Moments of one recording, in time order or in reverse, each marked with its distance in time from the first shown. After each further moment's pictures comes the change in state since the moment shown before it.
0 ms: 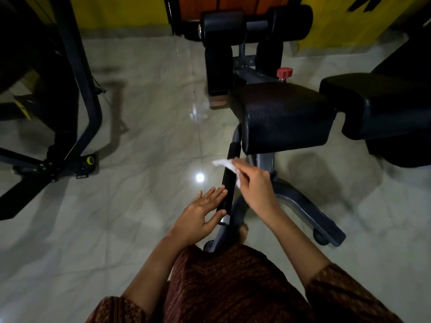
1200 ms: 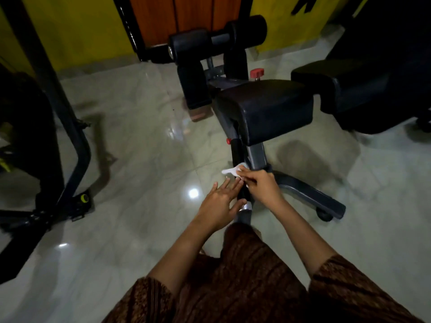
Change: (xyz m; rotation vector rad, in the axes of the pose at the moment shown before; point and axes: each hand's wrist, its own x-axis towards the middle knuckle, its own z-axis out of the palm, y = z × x) left_hand 0.012 0.004 -0.030 0.277 -0.233 0.130; right_hand -0.028 -0.018 0.027 0.048 0.031 0.314
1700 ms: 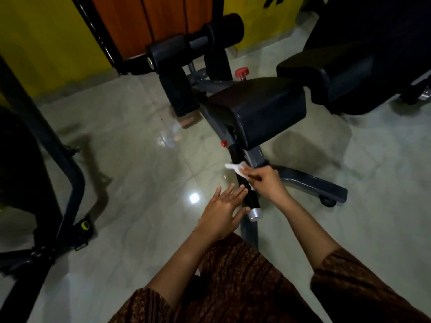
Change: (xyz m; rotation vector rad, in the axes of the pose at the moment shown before) left_hand 0.007 -0.028 -0.009 0.095 -0.021 0.192; right_hand 0.015 -0.006 0.001 0.135 0.053 0.144
